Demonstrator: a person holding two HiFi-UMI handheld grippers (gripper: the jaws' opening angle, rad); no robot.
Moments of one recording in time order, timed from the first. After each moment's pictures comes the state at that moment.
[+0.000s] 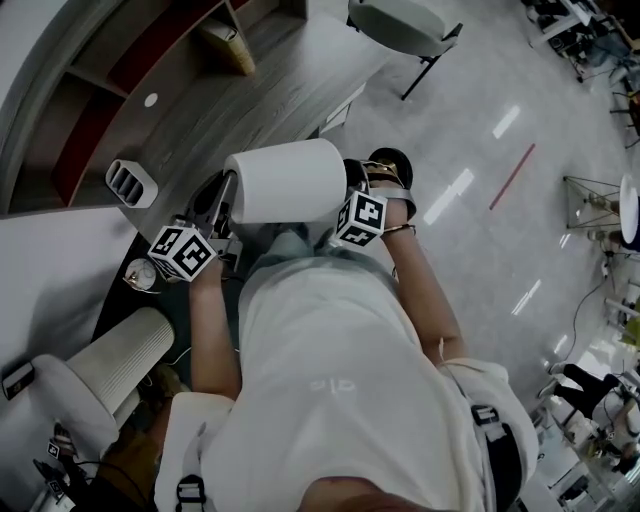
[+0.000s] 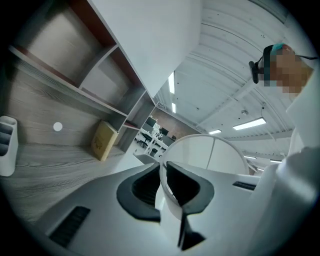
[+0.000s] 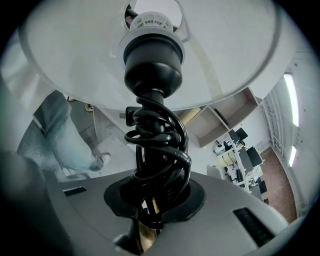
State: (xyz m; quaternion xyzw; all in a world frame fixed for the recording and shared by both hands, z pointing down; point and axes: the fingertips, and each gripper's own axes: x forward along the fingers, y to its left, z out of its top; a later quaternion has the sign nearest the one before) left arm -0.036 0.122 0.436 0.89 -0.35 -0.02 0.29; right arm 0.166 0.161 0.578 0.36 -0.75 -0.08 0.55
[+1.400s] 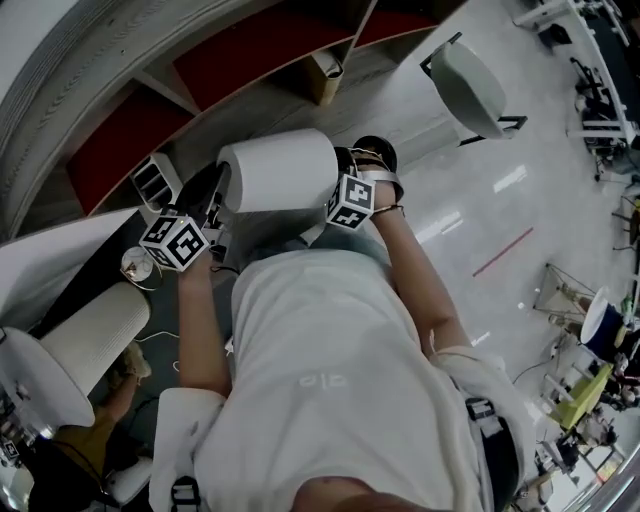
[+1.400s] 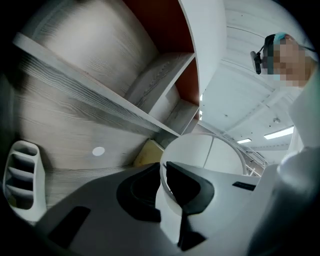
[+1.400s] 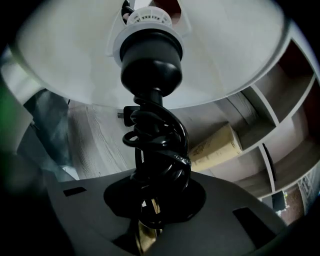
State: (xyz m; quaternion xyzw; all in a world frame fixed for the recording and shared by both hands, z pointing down) left arm -0.199 -0.067 0.482 0.82 -0.47 -0.03 0.32; right arm 0.002 -0.089 0.631 0.19 -0.80 -0.14 0.55
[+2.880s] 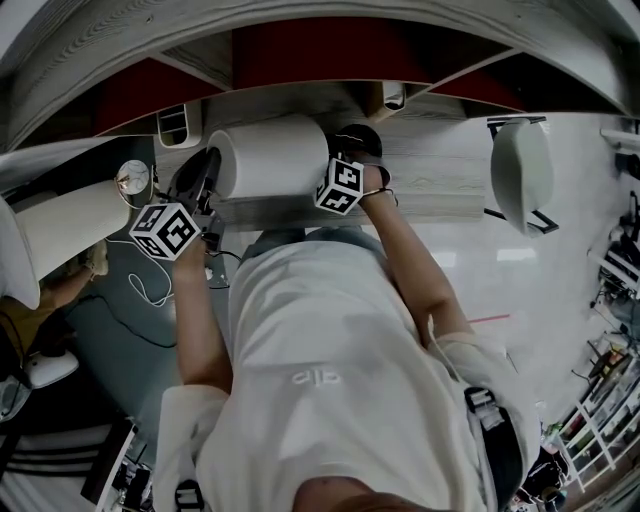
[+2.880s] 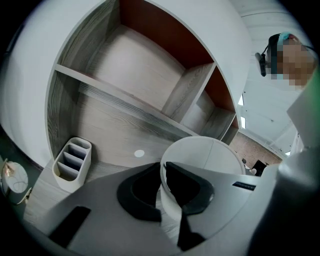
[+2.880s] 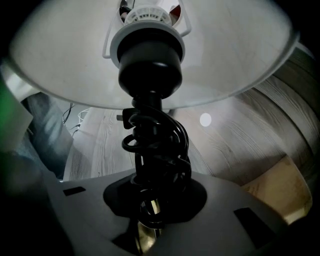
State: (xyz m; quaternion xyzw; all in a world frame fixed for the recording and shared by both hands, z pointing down) left arm -0.249 -0.053 0.499 0.65 -0.68 -0.04 0.34; right arm -0.101 -0.127 0.684 -0.04 -0.87 -0.16 0.46
